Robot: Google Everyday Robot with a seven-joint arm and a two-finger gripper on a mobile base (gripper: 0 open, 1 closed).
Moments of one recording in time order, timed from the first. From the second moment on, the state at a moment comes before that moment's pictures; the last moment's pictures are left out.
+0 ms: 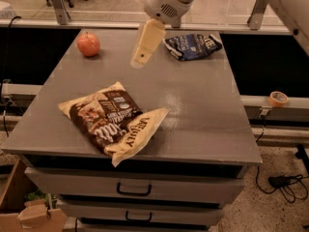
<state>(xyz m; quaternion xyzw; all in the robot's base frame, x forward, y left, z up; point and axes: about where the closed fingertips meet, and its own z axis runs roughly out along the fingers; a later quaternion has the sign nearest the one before) 0.609 0.035 1.001 -0.69 0.63 0.07 0.35</state>
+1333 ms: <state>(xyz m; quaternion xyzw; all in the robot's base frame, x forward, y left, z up) 0.755 0.191 0.907 -0.53 0.69 0.23 0.44</state>
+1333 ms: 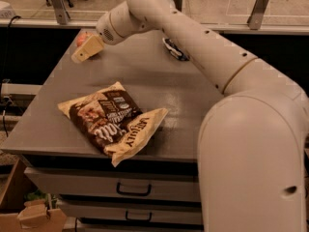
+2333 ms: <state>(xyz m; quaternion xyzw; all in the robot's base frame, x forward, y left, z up) 0.825 0.221 0.858 -0.40 0.75 0.27 0.45</state>
